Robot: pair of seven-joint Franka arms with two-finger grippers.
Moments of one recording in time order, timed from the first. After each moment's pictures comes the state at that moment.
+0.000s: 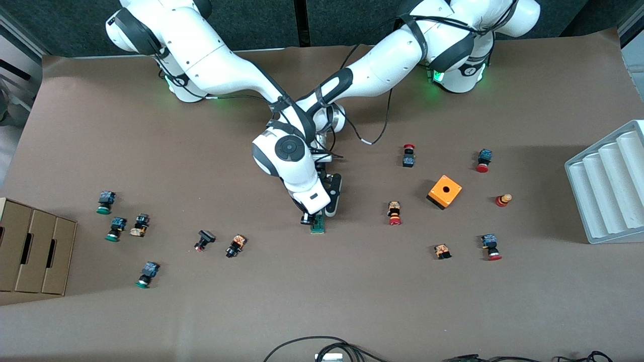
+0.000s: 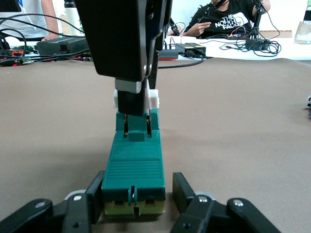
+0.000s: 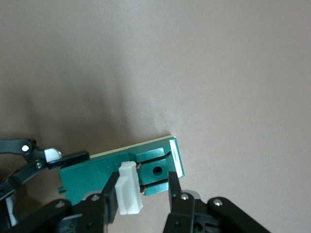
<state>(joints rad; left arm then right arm) -0.76 1.01 -0.40 -1.64 2.03 1.90 -2.48 0.69 0.72 0.02 -1.59 -0.11 2.52 -0.57</state>
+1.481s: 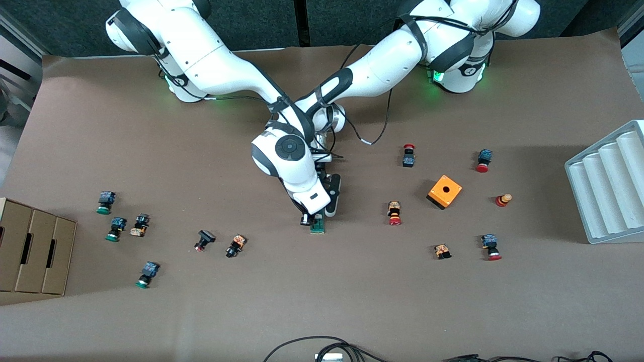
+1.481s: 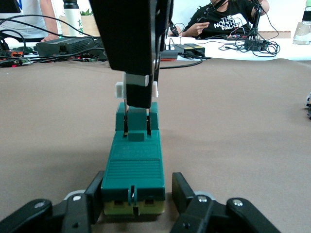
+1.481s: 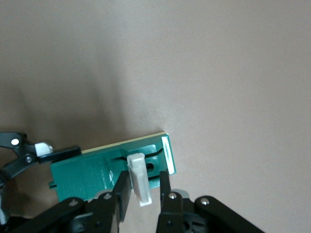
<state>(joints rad) -0.76 1.01 -0.40 -1.64 2.04 1.89 -2.48 0.68 0.72 0.02 -1.59 -0.15 2.52 -0.57</state>
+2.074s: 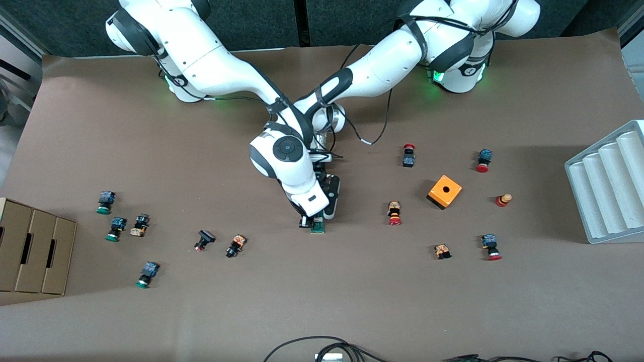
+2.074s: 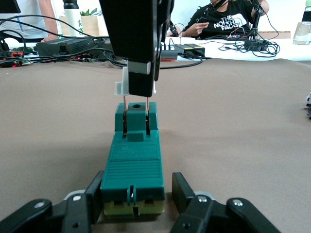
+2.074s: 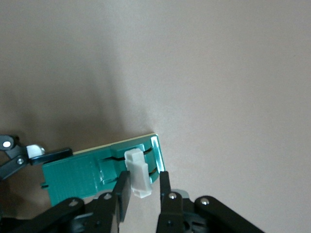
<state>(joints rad) -0.76 1.01 -0.40 -1.64 2.04 1.89 -2.49 0.67 0.72 0.02 -1.57 -0.15 2.52 -0.57</state>
